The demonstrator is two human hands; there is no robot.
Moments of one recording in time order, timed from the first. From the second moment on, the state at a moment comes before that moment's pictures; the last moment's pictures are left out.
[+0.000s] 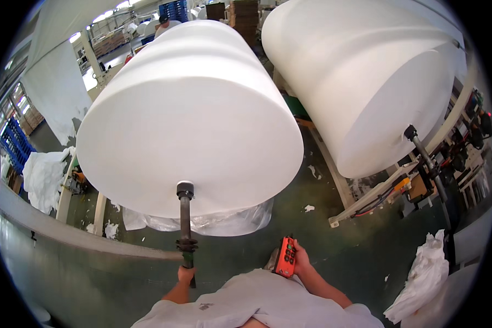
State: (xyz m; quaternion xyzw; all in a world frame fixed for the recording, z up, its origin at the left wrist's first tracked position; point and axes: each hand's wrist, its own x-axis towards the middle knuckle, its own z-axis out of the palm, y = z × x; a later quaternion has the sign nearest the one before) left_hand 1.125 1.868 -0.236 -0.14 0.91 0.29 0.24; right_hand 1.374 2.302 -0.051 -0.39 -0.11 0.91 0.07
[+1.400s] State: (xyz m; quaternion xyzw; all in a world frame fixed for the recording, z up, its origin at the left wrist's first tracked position) left_hand 1.240 1.871 0.022 -0.23 0.97 0.04 0.00; right_hand 1.327 2.383 -0.029 -0.32 -0.20 0.91 -0.20
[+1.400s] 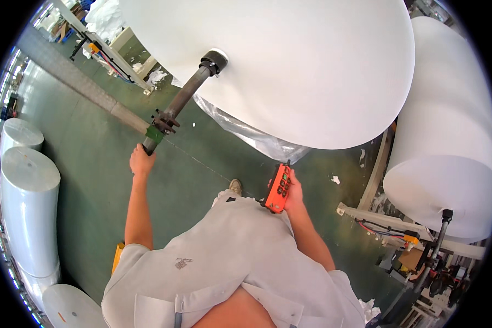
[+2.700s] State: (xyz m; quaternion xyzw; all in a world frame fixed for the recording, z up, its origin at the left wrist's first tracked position) left_hand 1.565 1.978 -0.001 -0.20 0.52 0.76 0.34; right_hand 1.523 2.115 -0.015 -0.32 -0.39 0.82 -0.28
